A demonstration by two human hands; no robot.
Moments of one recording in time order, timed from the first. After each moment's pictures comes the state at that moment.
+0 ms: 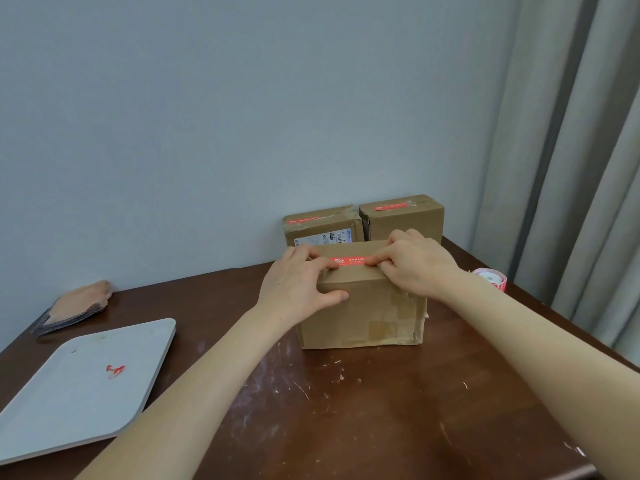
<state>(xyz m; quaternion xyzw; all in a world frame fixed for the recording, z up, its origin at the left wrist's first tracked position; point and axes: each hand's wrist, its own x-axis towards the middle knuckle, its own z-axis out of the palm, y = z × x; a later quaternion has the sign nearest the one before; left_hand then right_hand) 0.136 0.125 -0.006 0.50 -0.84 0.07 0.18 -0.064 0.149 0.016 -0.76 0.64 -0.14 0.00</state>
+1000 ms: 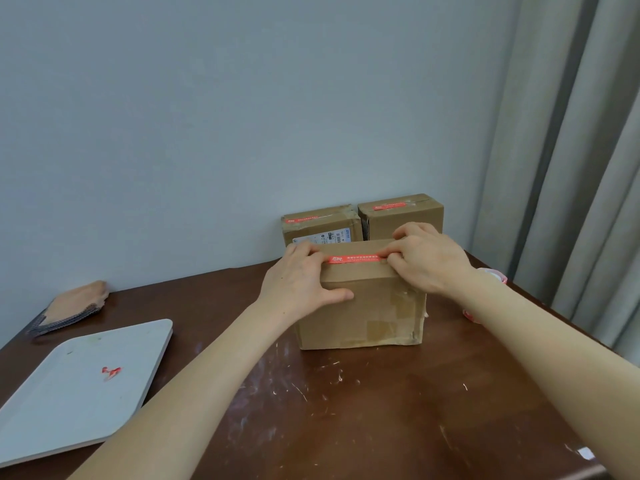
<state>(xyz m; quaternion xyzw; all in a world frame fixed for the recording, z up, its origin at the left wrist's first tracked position) 0.129 0.120 -0.003 0.53 -0.83 0.06 0.16 -0.078 0.148 0.016 -0.73 0.66 -0.15 -0.01</state>
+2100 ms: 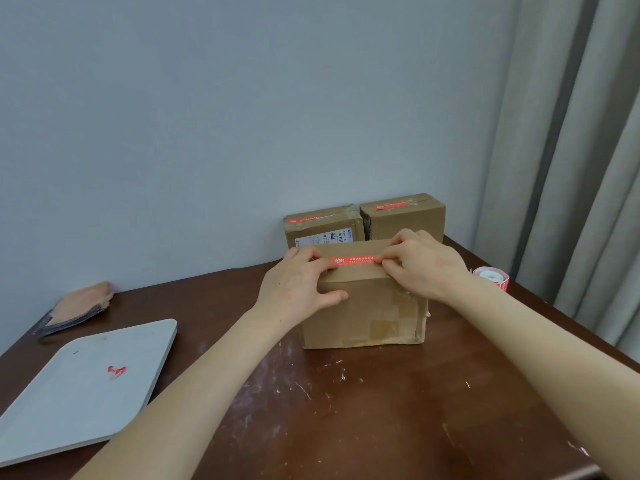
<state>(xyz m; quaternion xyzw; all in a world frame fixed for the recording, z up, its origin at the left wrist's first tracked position) 0.138 0.127 -0.006 0.48 -0.85 0.09 0.18 -0.070 0.152 0.010 -0.73 0.66 -0.16 0.01</state>
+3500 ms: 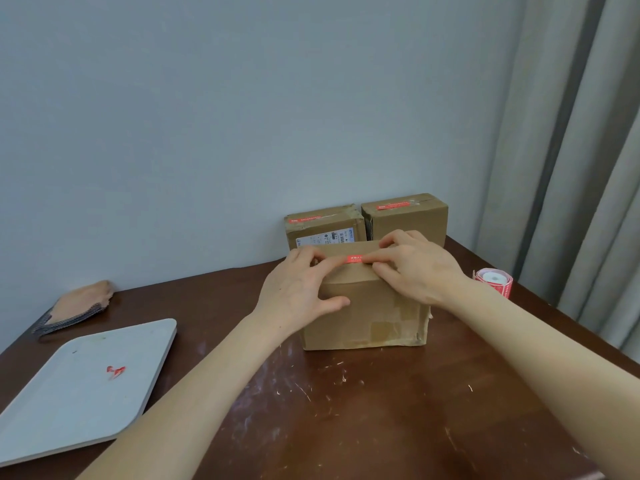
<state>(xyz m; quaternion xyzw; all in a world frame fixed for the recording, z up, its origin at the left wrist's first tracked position) 0.141 0.129 -0.010 0.47 -0.86 0.10 0.17 -0.063 0.152 0.008 -0.76 0.62 -0.17 0.00</state>
